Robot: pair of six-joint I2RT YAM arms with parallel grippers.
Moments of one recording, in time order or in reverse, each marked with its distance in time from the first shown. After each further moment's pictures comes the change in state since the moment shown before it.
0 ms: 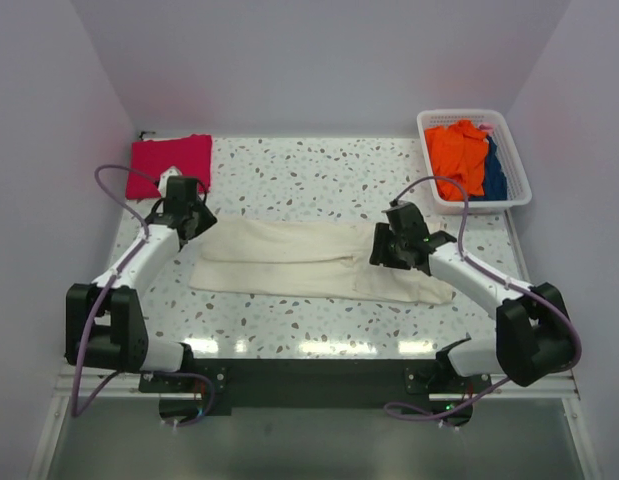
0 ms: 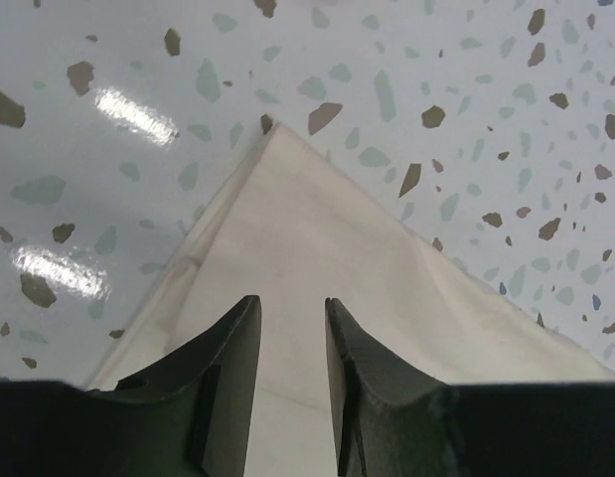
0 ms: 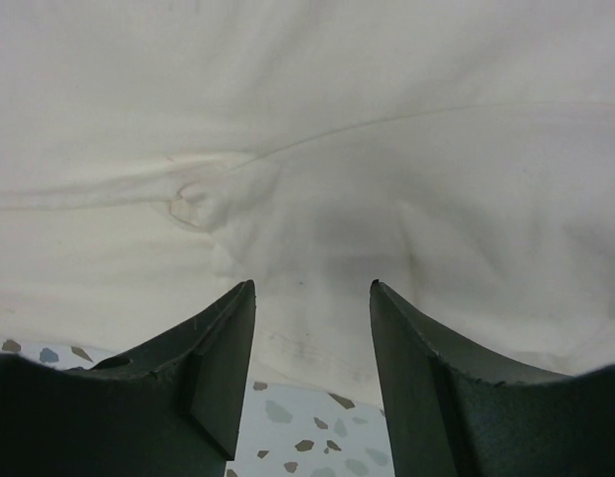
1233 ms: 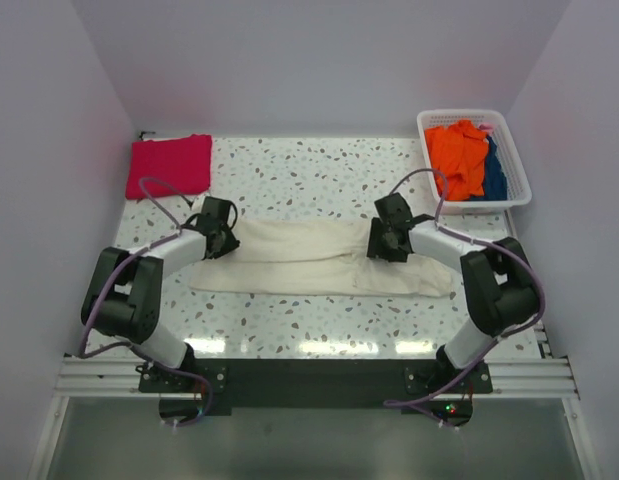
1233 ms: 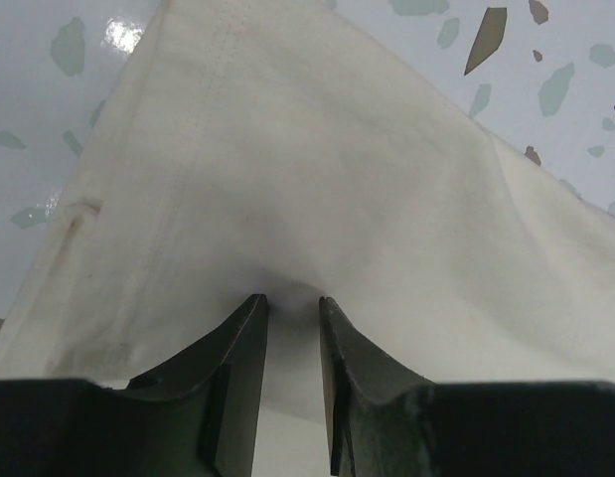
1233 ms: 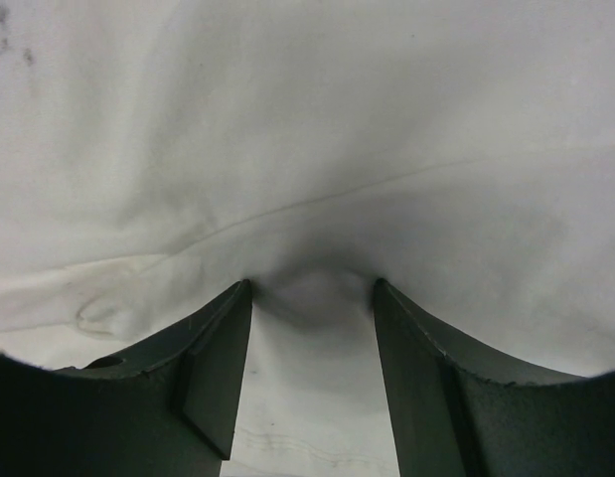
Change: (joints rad) left arm -0.168 0.226 -0.063 0.102 -0.043 -0.031; right arm -0.035 0.294 0.134 0.008 0.079 -0.004
